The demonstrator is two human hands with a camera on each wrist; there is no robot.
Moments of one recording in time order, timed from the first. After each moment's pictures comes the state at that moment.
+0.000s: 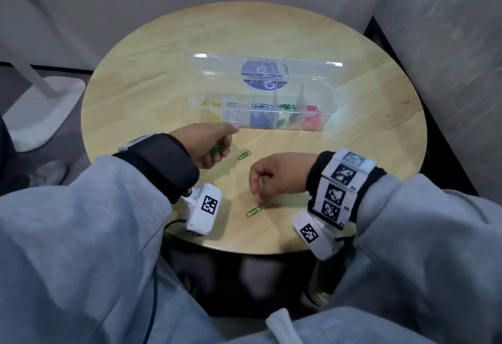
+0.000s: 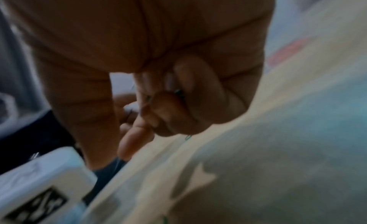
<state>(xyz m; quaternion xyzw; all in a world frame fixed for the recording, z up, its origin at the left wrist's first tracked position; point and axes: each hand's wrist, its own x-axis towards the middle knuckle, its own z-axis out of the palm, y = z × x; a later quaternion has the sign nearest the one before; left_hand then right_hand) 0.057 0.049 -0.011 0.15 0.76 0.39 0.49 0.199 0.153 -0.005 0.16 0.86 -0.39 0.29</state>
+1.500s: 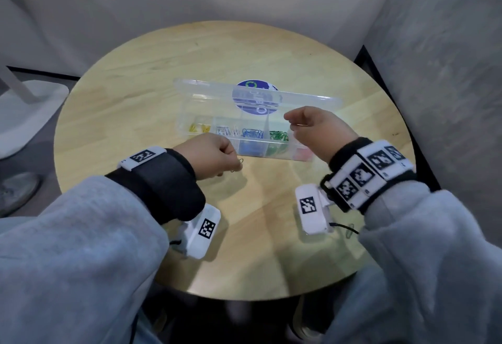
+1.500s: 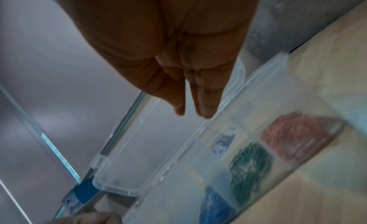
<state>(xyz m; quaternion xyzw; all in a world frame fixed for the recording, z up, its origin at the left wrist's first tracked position) 0.053 0.080 0.001 0.33 0.83 0.27 0.35 0.176 0.240 0.024 0.36 0.84 -0.41 -0.07</state>
